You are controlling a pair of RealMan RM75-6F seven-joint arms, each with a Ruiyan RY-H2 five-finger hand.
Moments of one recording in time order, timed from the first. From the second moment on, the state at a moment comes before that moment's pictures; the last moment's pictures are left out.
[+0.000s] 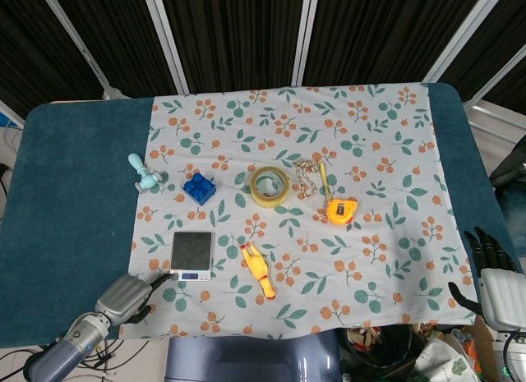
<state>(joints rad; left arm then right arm) -0.42 -1.25 0.16 -1.78 1.43 0.93 0.35 0.01 -1.11 0.07 -1.70 -1.45 1.51 -0.12</state>
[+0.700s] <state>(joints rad) -0.44 -1.25 0.17 -1.78 1.41 0.90 0.35 0.01 -1.11 0.07 -1.71 -1.45 1.51 -0.12</state>
